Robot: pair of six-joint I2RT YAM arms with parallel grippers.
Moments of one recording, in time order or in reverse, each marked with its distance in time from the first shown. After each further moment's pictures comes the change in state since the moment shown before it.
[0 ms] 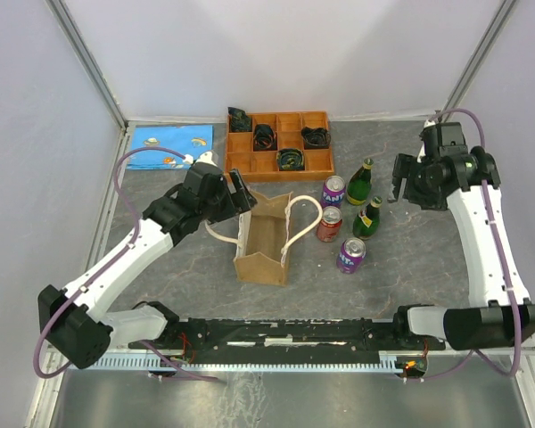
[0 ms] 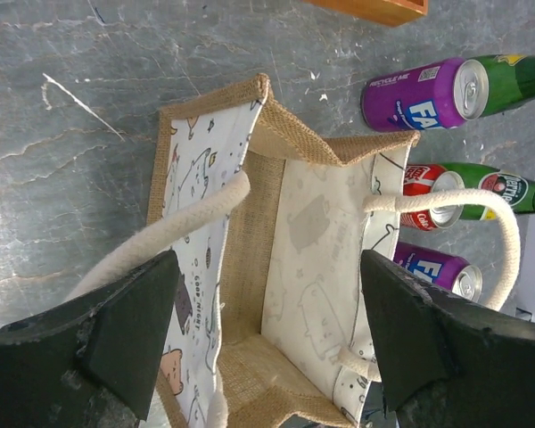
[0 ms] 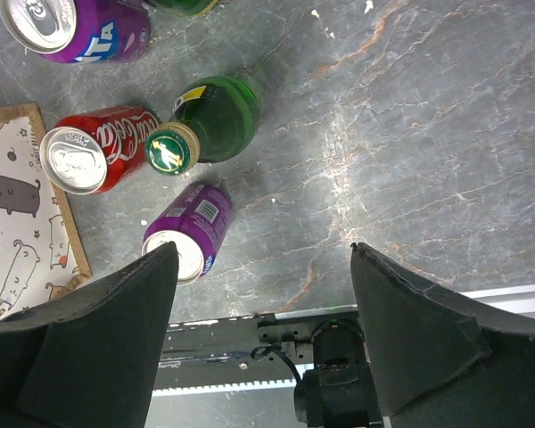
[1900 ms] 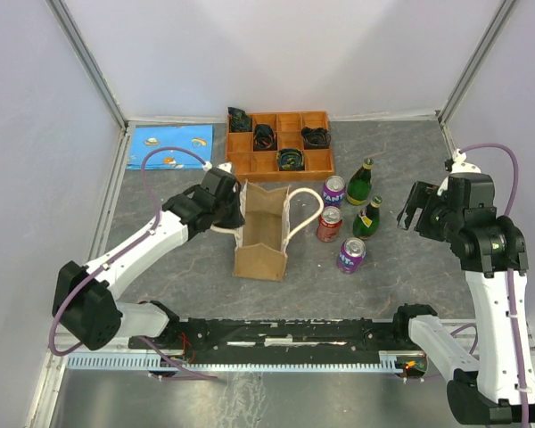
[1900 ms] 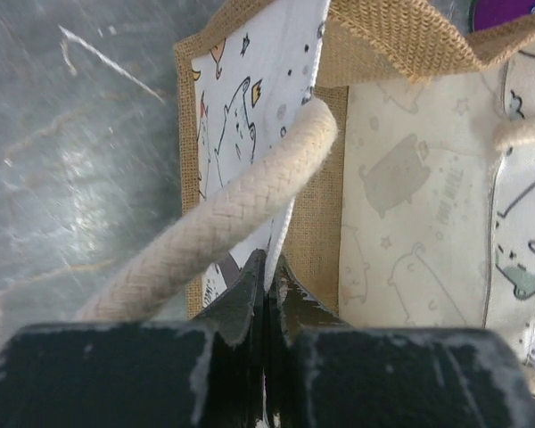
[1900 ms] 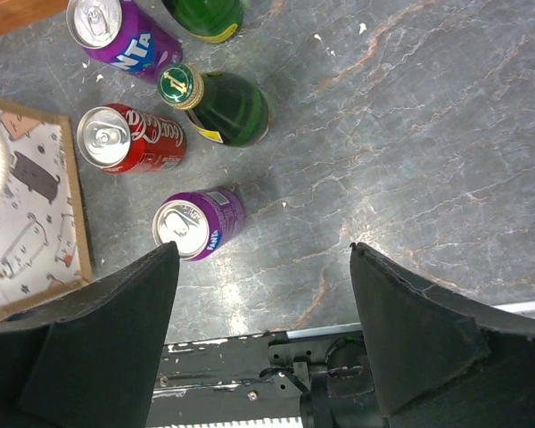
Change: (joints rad) left arm 0.013 0.116 -0.021 -0.031 0.018 0.183; right arm 0.000 -0.401 -0.231 0.087 -0.007 0.050
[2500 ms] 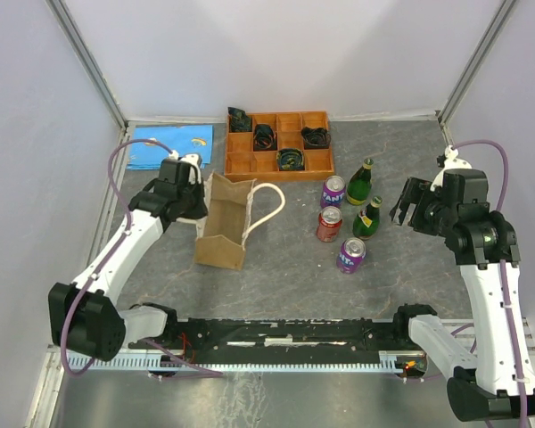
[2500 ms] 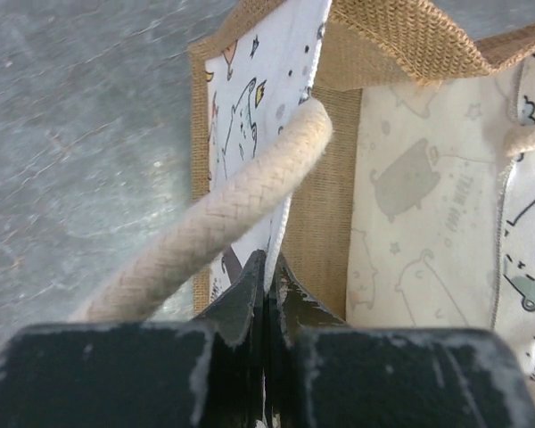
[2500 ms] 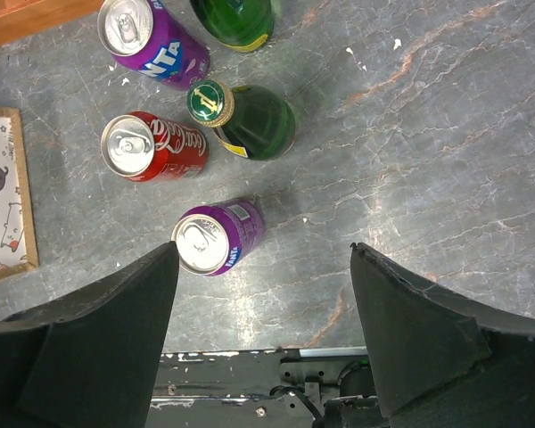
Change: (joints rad) left arm 0.338 -0.097 -0.068 -0.027 0.100 0.360; right arm 0.000 0.016 -0.047 0.086 -0.058 -0.011
